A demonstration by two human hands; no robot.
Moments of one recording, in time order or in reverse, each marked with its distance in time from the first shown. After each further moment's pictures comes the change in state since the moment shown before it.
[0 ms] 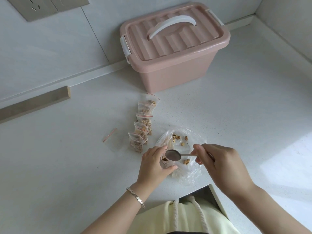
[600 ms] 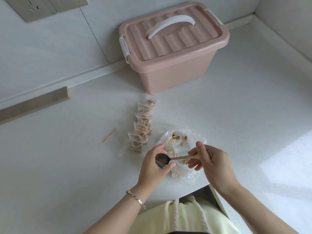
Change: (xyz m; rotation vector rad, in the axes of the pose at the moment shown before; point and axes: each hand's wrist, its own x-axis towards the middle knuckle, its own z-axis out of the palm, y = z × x) left_hand -0.006 0.009 -0.004 -0.373 0.011 -0.175; right_hand -0.003 -0.001 0.019 0.501 -0.073 0.549
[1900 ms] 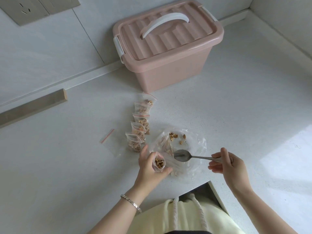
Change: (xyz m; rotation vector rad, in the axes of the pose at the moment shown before) left_hand -0.008 -0.012 -0.001 -0.001 -0.103 -0.125; right_hand 0.006 0.071 -0.034 0.122 0.259 0.283
